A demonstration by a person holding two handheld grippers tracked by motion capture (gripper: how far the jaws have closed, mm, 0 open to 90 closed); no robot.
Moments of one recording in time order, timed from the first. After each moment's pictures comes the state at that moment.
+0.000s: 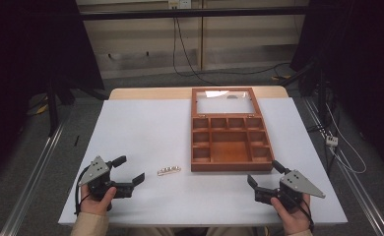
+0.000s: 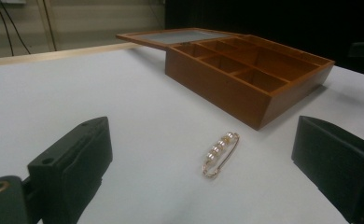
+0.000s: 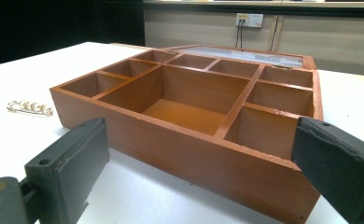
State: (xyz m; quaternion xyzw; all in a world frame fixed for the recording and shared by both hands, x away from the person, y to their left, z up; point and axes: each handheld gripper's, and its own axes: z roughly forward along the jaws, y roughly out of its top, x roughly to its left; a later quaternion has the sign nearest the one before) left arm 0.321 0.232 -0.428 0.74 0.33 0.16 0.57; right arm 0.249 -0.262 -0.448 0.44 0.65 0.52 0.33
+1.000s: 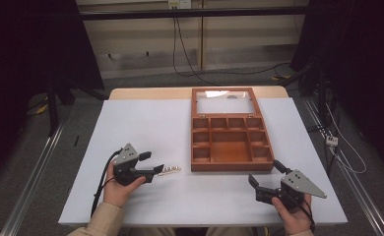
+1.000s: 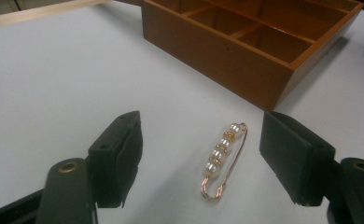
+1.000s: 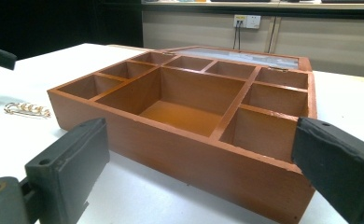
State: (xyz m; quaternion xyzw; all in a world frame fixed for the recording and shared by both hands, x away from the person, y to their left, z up) left arm 0.367 0.175 -0.437 0.81 0.29 0.12 0.48; right arm 0.248 -0.265 -0.447 0.45 0.65 0.52 0.33
